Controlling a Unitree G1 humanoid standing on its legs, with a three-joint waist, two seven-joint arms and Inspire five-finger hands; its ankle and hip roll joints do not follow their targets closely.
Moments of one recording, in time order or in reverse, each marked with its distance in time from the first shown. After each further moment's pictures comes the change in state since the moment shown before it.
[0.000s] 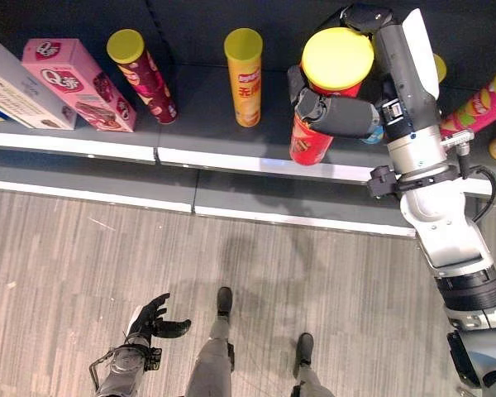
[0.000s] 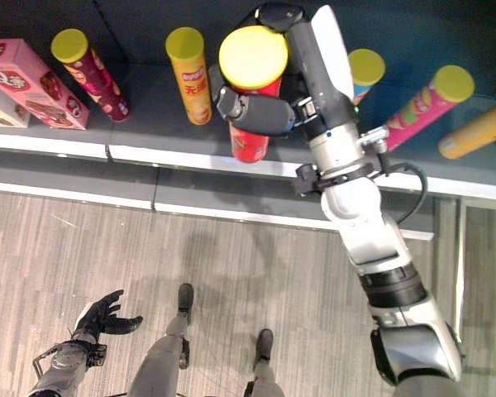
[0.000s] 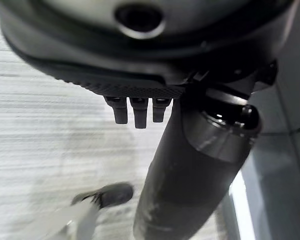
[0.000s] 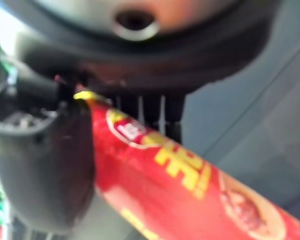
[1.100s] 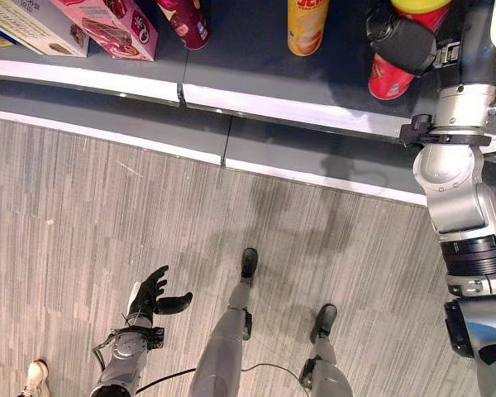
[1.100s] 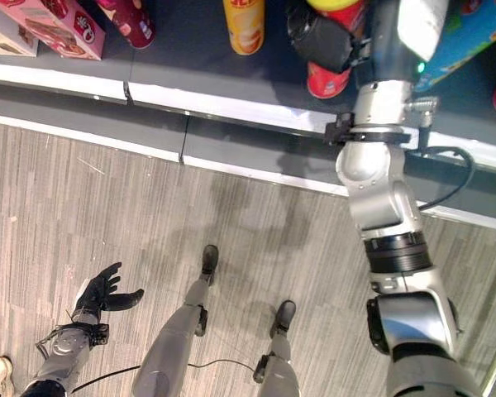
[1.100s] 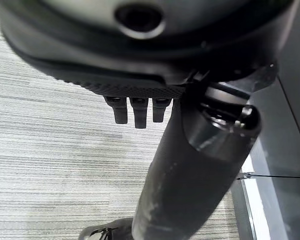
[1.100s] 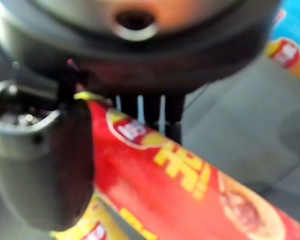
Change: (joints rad) left arm -0.006 0.010 -0.019 -0.144 -0.056 -0.025 0.045; right arm -0.179 0.008 -0.081 0.219 -0.272 0.094 -0.333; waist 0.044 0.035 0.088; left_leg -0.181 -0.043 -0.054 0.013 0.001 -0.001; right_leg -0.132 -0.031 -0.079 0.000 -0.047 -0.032
